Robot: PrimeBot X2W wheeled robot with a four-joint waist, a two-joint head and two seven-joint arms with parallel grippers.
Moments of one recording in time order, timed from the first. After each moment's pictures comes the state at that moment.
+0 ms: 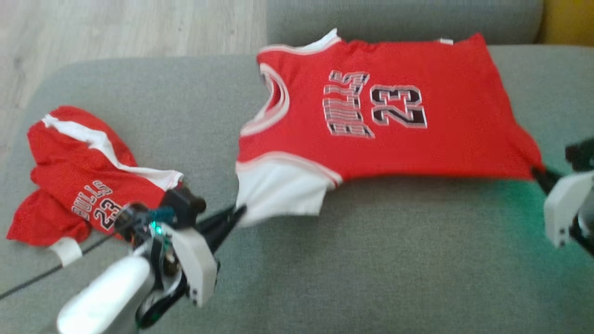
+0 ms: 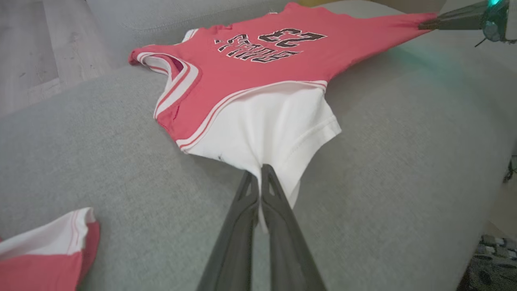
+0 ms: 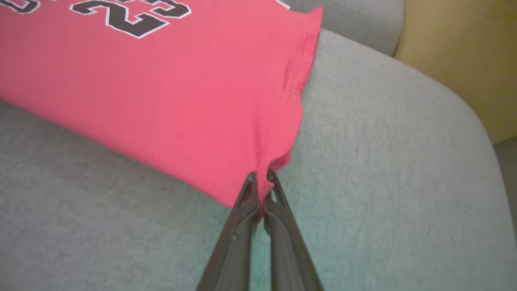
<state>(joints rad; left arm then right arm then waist) -0.46 0.52 -0.86 0.20 -0.68 -0.13 0.24 -0.62 -0.68 0.86 0.83 0.70 0.13 0.06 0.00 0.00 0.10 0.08</state>
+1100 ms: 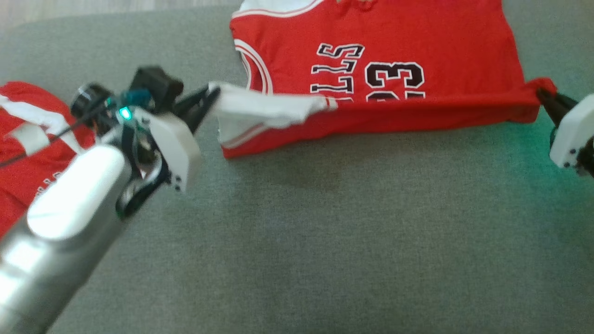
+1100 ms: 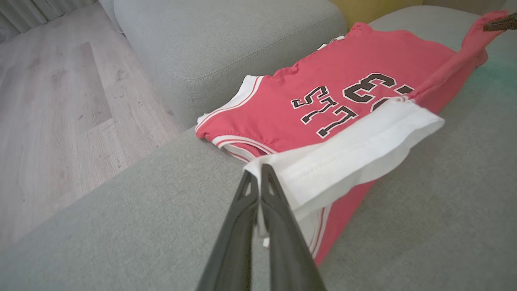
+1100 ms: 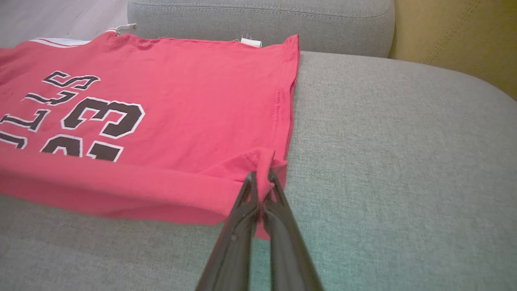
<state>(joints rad) -0.78 0.51 -0.82 0.27 -0.64 -0.10 0.32 -0.79 -0.68 0.78 0.76 0.89 0.13 0.18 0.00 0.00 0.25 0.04</state>
